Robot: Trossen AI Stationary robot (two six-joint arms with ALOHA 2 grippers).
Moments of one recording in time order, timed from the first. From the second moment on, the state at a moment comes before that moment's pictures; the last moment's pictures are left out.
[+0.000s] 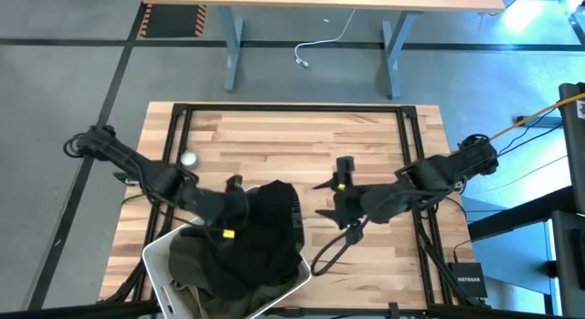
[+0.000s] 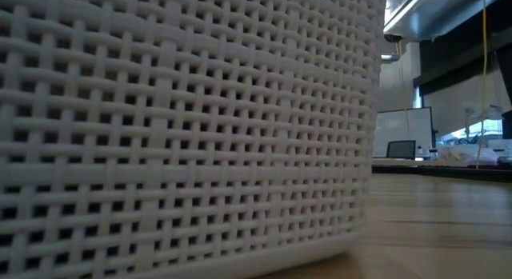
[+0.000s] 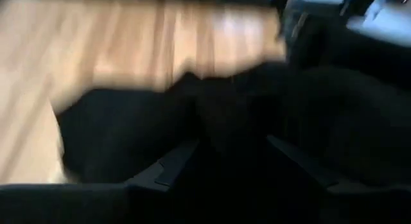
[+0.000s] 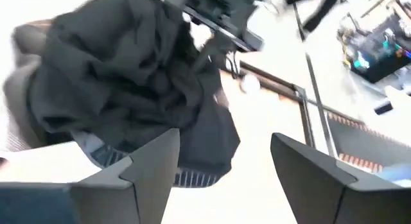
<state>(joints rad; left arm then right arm) -0.50 1.28 1.25 -0.62 -0.33 -0.38 0.50 1.59 1.91 -0.99 0.48 -0.10</state>
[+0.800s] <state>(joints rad) -0.52 1.60 1.26 -0.97 -0.42 -0.66 0.50 1.56 1.61 -0.92 0.58 -0.05</state>
